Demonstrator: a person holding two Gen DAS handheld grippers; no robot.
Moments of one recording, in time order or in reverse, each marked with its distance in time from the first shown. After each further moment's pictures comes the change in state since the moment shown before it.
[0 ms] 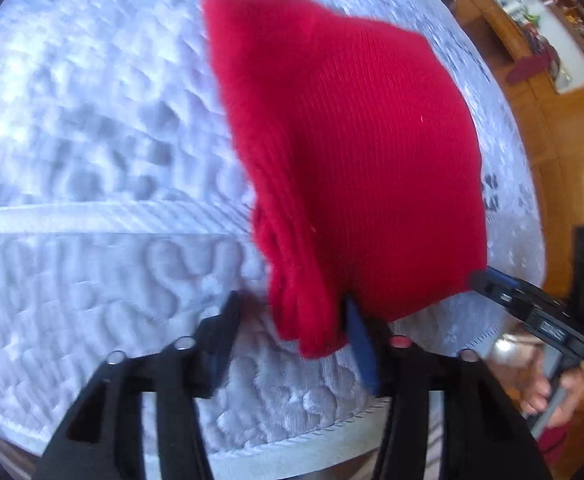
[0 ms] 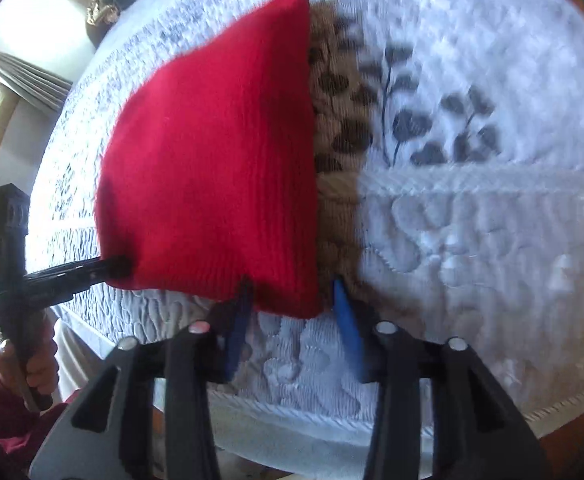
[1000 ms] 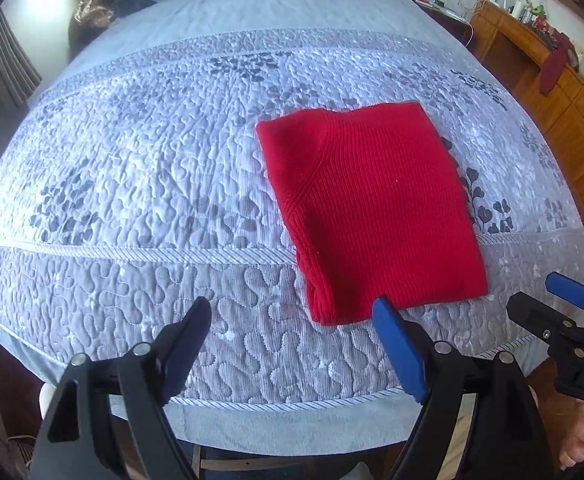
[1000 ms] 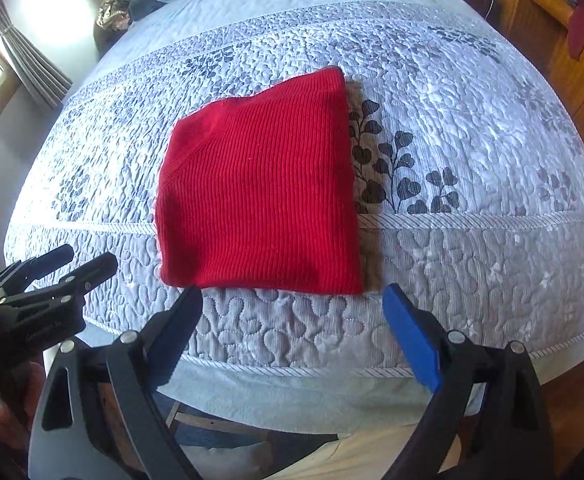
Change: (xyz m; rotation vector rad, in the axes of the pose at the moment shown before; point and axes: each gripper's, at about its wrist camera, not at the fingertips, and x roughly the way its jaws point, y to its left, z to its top) left arm -0.096 -0.054 -0.036 0.075 -0.244 0.320; right arm -0.071 0.077 -0.018 -0.070 -0.118 -0.134
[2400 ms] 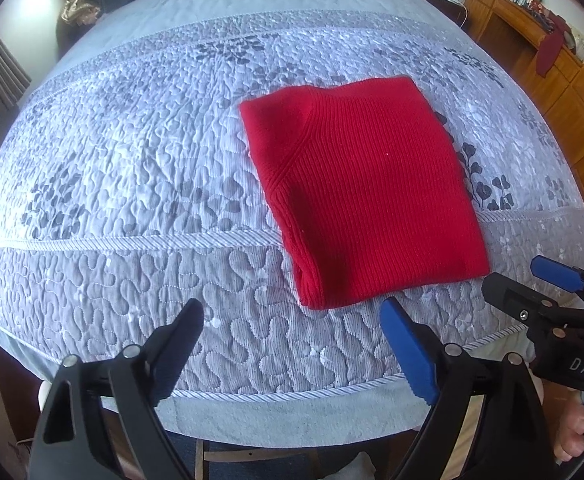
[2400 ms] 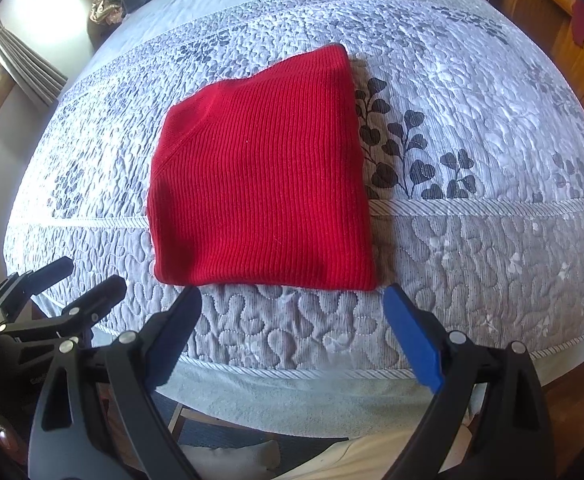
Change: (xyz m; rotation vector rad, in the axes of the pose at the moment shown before) left arm 0.014 -0.012 -0.005 0.037 0.057 -0.008; right arm 0.024 0.000 0.001 0.025 0.052 0.014
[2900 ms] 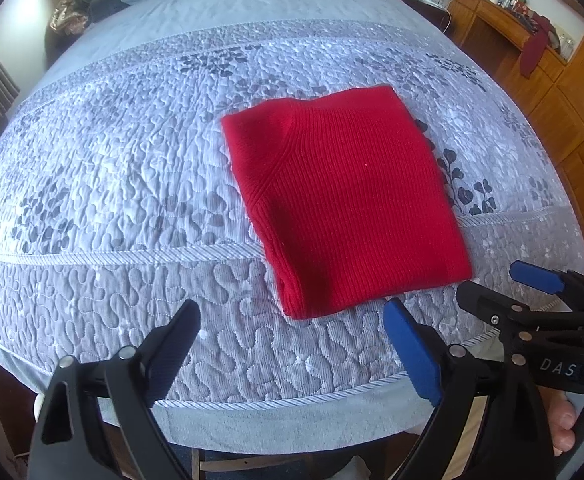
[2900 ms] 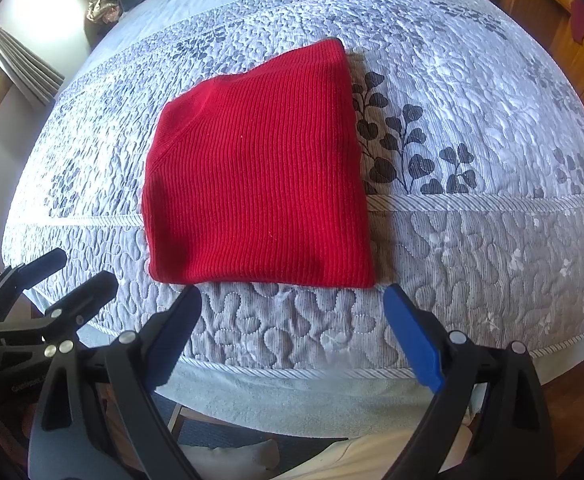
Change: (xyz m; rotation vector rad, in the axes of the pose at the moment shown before) left arm -0.005 -0.006 0.003 0.027 -0.031 -0.051; right arm 0.005 -0.005 0.001 0.001 0.013 -0.006
